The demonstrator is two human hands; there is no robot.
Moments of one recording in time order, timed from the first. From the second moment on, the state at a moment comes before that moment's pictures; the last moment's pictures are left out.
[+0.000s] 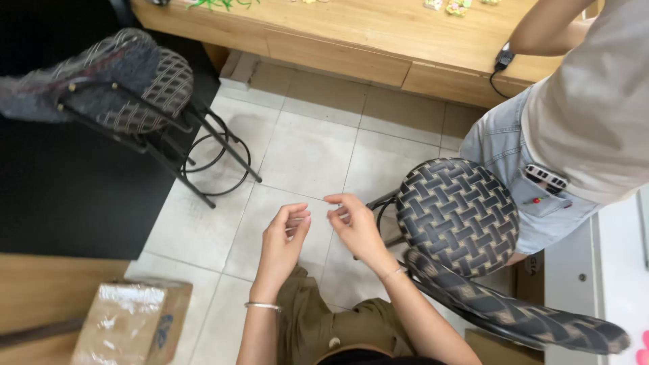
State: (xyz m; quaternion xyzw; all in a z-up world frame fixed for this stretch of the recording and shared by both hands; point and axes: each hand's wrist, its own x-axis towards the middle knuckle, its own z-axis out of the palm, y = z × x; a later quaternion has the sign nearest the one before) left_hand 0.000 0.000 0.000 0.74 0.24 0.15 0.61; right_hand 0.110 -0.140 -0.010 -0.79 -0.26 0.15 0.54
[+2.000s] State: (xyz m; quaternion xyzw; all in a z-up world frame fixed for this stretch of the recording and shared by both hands) left_hand 0.802 0.425 -0.182 0.97 -0.02 0.07 0.21; right_hand 0.751 0.111 -0.068 -0.78 0.09 0.15 0.61
